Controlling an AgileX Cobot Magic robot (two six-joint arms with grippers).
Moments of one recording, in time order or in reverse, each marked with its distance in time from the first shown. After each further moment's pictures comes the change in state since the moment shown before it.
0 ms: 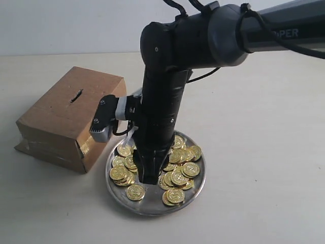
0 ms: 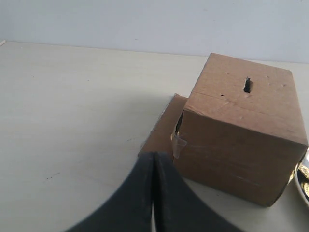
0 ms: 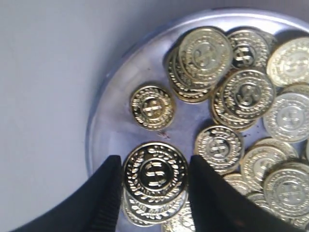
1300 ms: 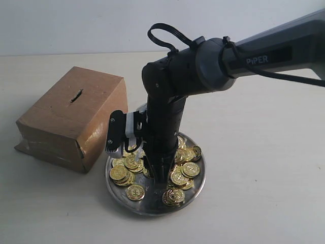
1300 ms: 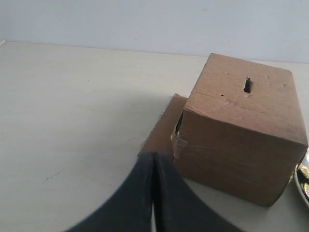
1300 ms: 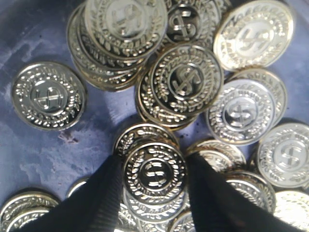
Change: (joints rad) left arm 0.000 0.000 0.000 0.000 0.000 0.000; right arm 0.000 0.086 0.067 -0.192 -0.254 0.018
